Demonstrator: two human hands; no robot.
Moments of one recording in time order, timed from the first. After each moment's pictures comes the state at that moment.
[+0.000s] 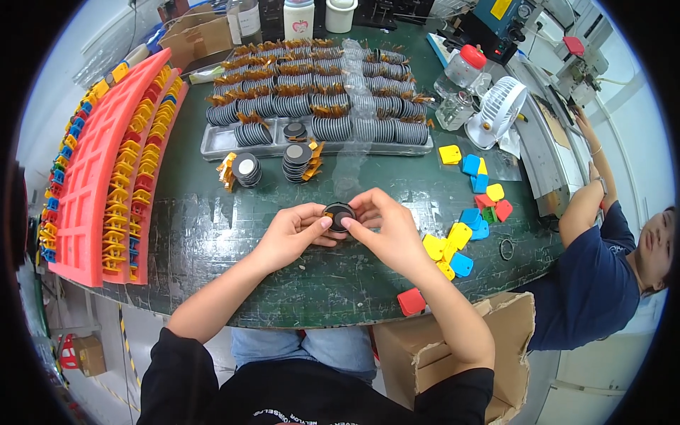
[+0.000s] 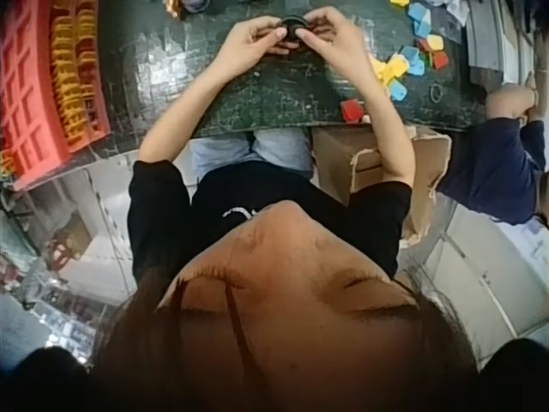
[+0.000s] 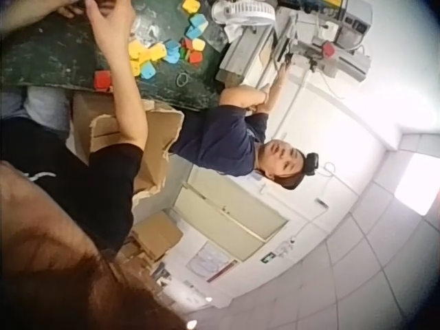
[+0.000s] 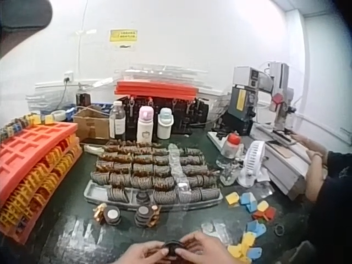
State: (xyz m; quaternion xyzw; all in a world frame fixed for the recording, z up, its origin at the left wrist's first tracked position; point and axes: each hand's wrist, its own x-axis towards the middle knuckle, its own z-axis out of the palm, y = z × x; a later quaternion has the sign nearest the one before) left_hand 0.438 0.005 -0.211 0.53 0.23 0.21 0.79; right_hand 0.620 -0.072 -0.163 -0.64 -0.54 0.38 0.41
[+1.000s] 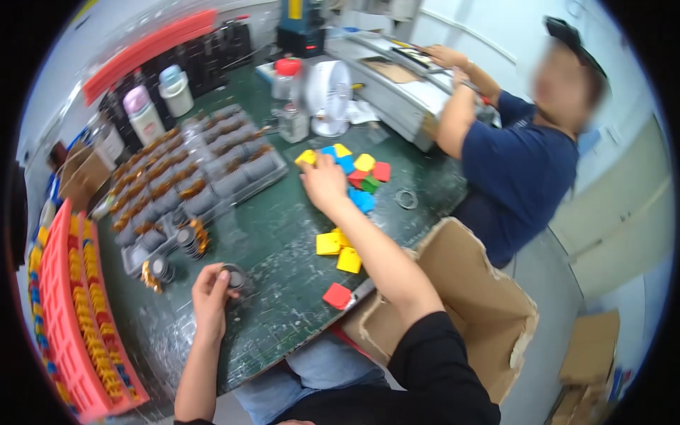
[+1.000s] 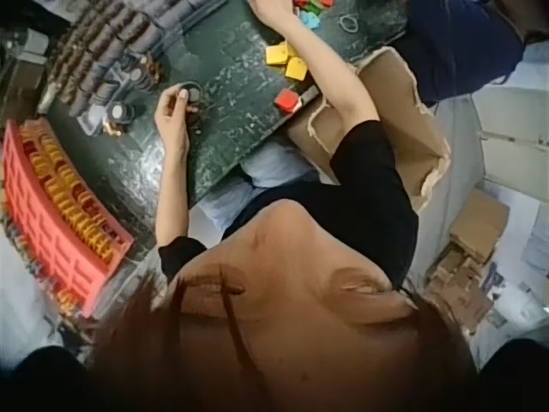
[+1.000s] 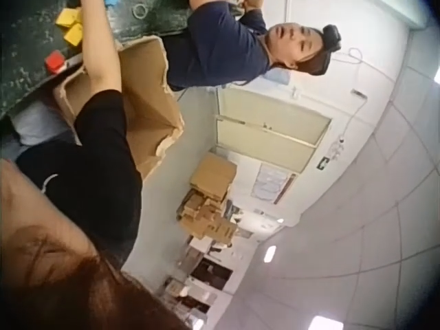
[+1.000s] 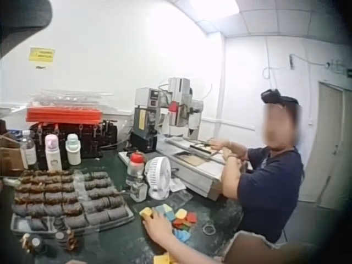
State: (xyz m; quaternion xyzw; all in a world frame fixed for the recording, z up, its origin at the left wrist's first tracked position) left_hand 0.439 -0.003 -0.211 0.55 0.29 0.32 0.72; right_hand 0.764 -0.040 -0.226 -0.83 -0.50 -0.20 0.16
